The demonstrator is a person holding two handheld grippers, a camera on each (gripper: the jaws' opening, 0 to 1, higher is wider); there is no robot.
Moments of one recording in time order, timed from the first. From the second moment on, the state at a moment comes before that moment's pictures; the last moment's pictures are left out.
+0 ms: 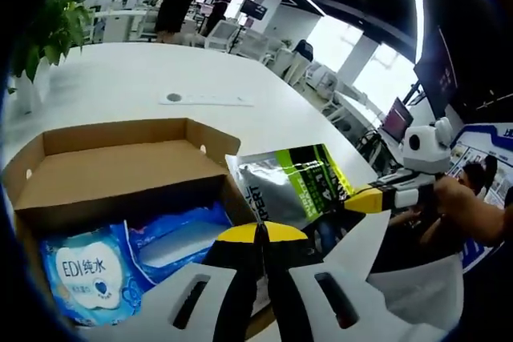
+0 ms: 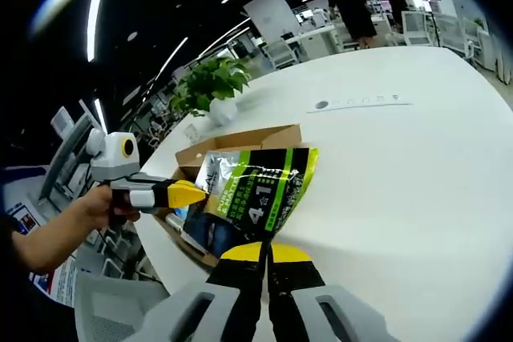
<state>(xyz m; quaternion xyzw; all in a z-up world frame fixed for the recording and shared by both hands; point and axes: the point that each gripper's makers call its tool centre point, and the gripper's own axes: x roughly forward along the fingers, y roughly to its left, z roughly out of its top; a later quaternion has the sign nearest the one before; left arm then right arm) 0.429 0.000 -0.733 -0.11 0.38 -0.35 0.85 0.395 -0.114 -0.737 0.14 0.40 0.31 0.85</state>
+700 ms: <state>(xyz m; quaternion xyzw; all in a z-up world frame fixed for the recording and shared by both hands) 0.439 -0.046 -0.742 -0.08 0.40 -0.37 0.84 0.405 -0.158 -0.752 0.13 0.42 0.27 0.86</state>
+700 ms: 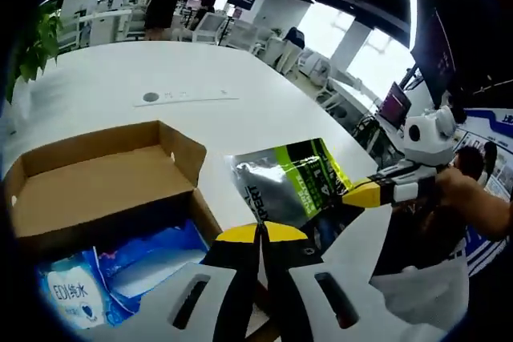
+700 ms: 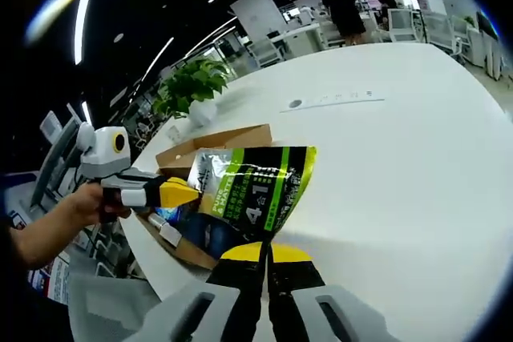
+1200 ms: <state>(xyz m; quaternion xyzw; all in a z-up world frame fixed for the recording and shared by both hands) 0.448 -0.070 -0.759 -0.03 0.42 -0.39 0.82 0.416 -0.180 -0.767 0.12 0.43 0.25 0.86</state>
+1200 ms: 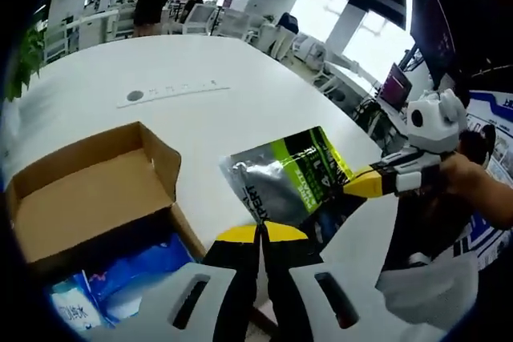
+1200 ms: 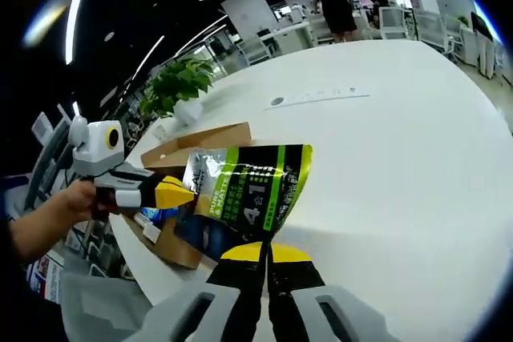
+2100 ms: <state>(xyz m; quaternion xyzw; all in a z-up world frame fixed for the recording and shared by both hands) 0.465 -0.090 -0.801 0.12 0.43 -0.42 0.79 0.435 -0.200 -0.813 0.11 0.45 0.21 0.86</state>
